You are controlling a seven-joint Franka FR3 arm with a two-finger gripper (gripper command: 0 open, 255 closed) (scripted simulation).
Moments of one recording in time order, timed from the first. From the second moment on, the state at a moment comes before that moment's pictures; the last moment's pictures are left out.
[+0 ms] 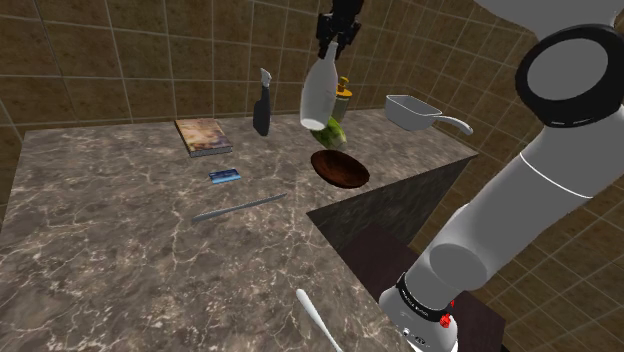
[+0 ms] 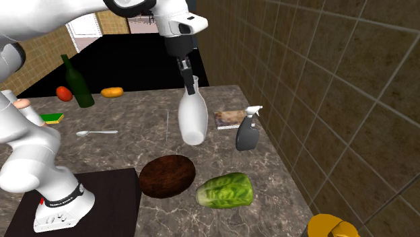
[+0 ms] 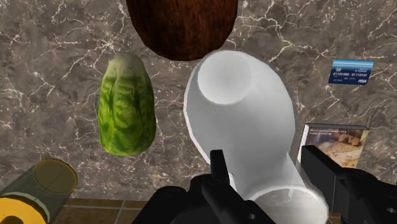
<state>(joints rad) -0.04 -0.10 -0.10 -1.54 -0.01 1.59 -0.03</state>
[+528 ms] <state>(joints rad) -0.07 -0.31 -0.15 -1.63 -0.04 1.48 -0.11</state>
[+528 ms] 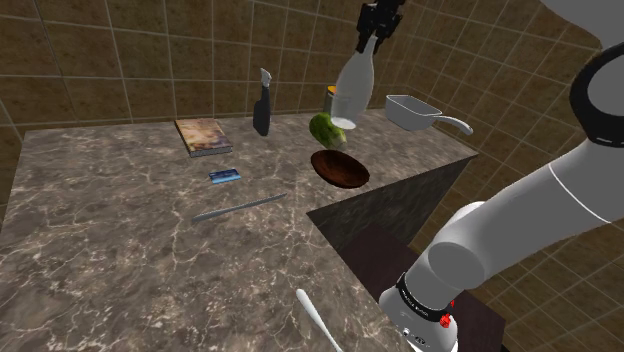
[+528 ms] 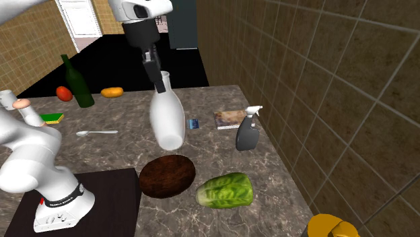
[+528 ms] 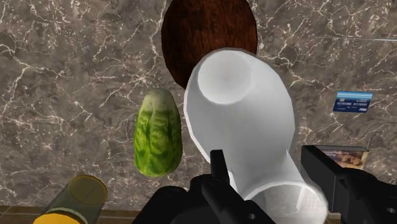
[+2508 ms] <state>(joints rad) -0.10 -0.53 -0.17 -2.14 -0.07 1.77 -0.13</state>
